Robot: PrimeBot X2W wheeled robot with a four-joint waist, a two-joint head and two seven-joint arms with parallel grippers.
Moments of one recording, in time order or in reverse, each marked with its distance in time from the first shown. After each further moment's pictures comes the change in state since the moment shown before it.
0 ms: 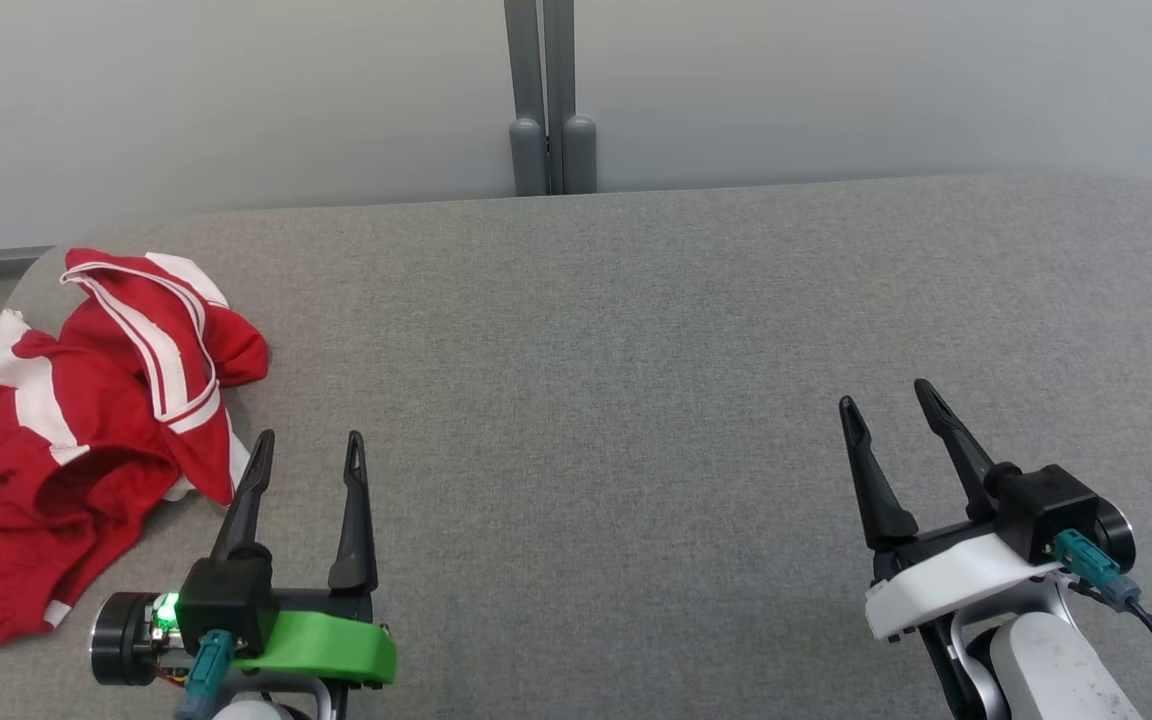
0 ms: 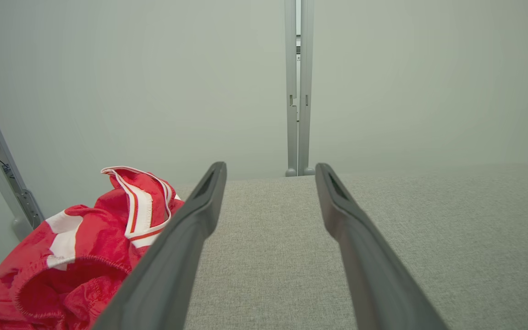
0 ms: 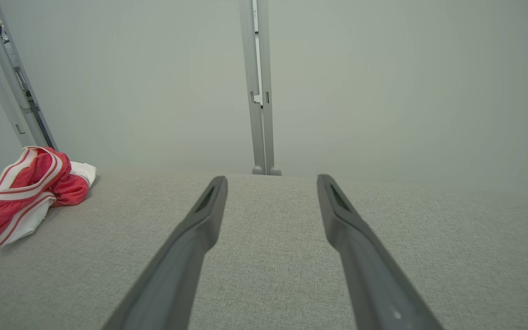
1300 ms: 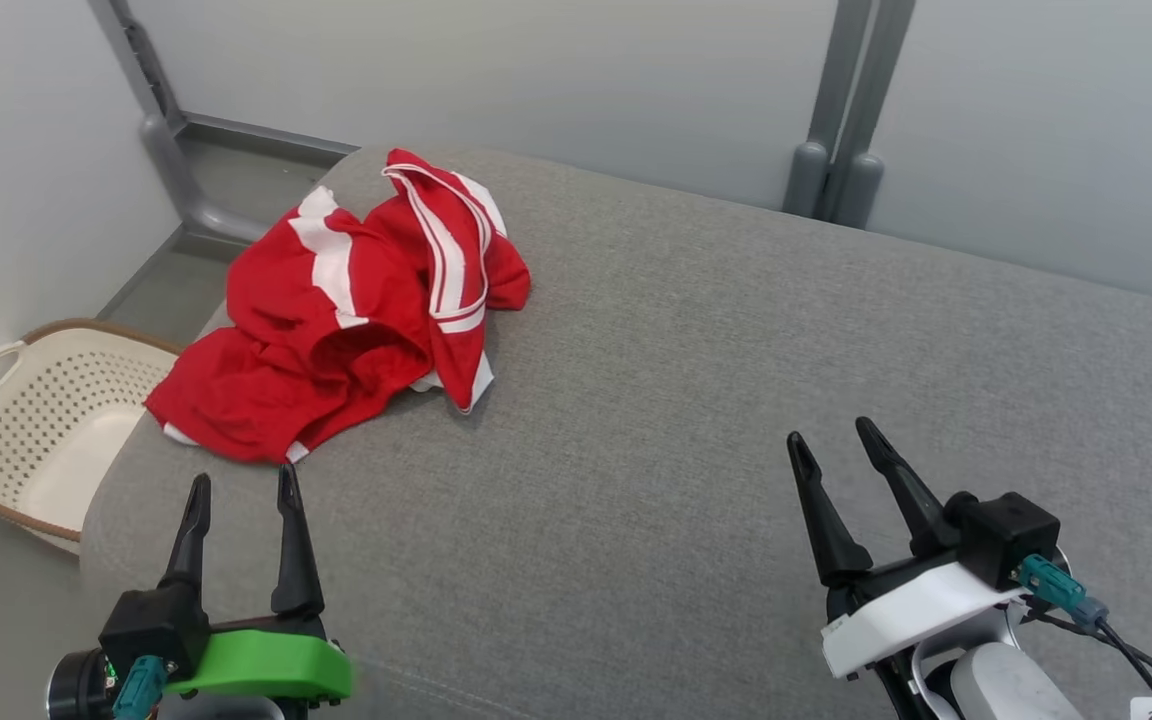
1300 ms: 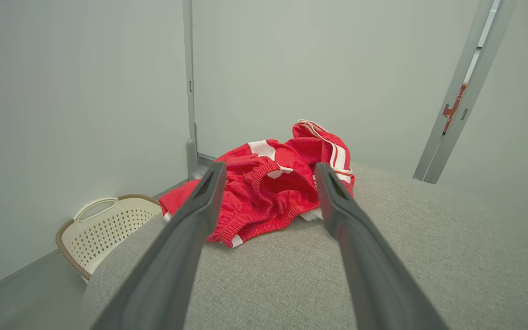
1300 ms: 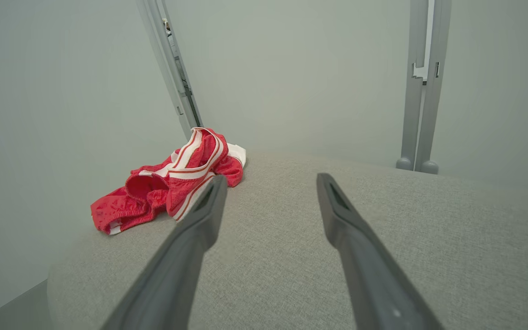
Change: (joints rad) left arm 0.037 0.000 0.076 0.032 -0.127 0.019 -0.002; right arm 0.028 0.004 0.110 -0.003 0.150 0.000 -0.001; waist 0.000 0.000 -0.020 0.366
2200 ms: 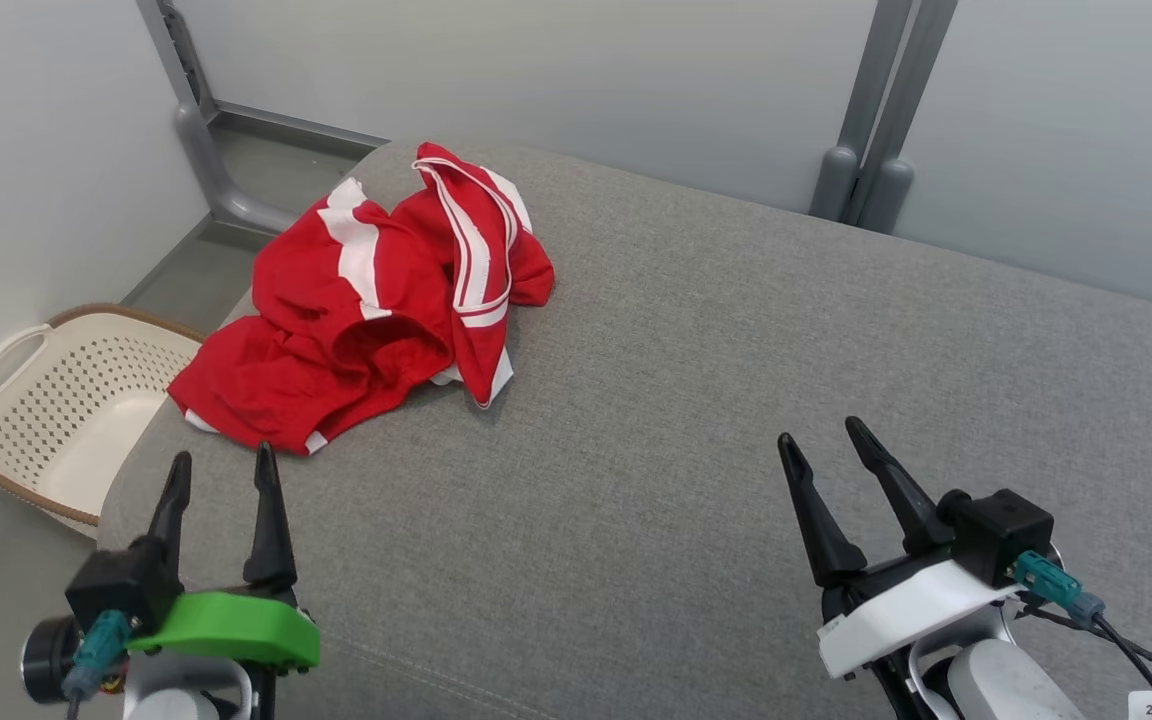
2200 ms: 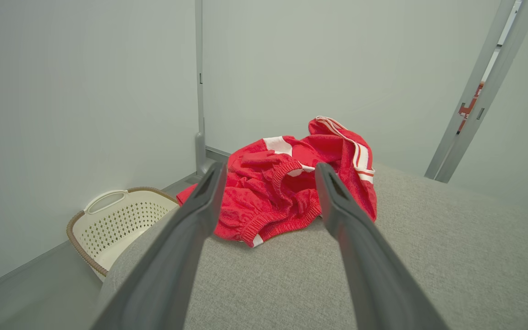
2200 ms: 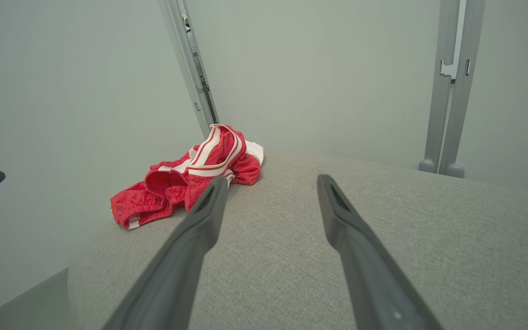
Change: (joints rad) left arm -0.065 0.023 0.041 0.086 -0.028 -0.066 0.016; right arm -0.008 -0.016 0.035 0.001 0.027 0.000 0.000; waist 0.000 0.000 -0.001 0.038
